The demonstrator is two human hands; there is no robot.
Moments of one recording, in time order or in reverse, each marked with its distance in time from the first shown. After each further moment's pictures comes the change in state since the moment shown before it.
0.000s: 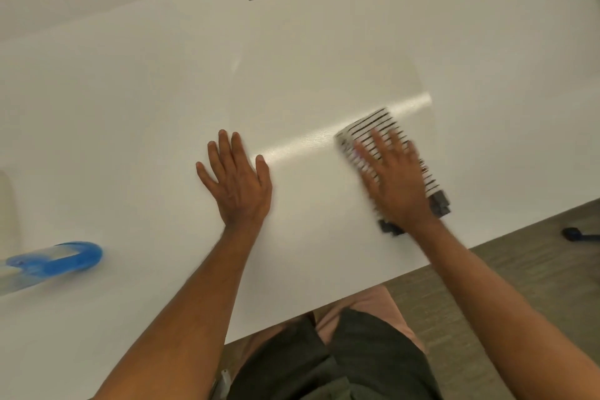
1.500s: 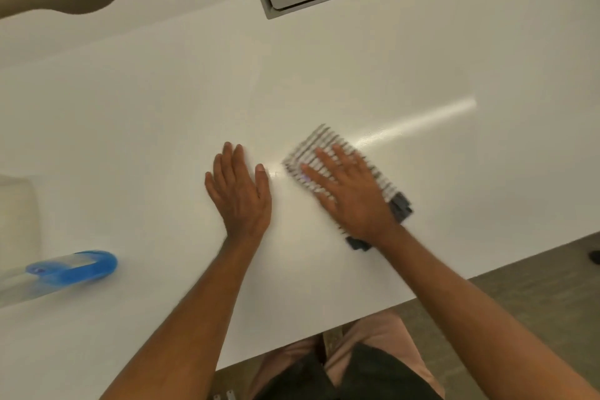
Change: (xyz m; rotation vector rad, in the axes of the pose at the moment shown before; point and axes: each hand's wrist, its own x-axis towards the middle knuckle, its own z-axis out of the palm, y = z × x) left_hand 0.013 -0.023 -0.009 -0.152 -0.005 -0.018; right_hand 0.037 -0.086 0.014 0.069 0.000 -0.263
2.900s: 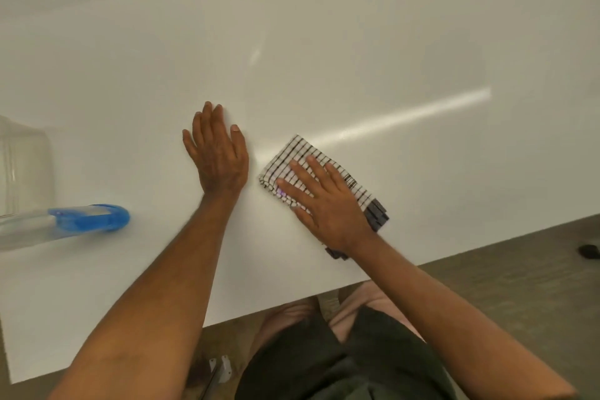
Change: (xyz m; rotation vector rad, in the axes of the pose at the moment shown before) left_hand 0.023 -0.048 -0.017 0.038 0.036 -0.008; right_hand -0.038 -0.080 0.023 0.028 -0.038 -0.079
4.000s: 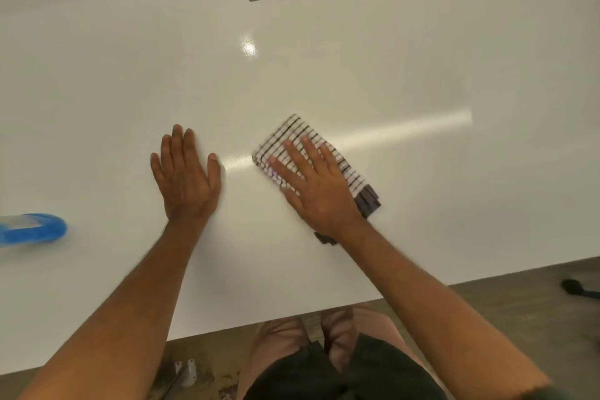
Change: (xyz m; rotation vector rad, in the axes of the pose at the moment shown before) left_hand -0.027 0.042 0.021 0.214 0.069 -0.014; right_hand 0.028 0.122 -0.045 -0.010 -0.065 0.003
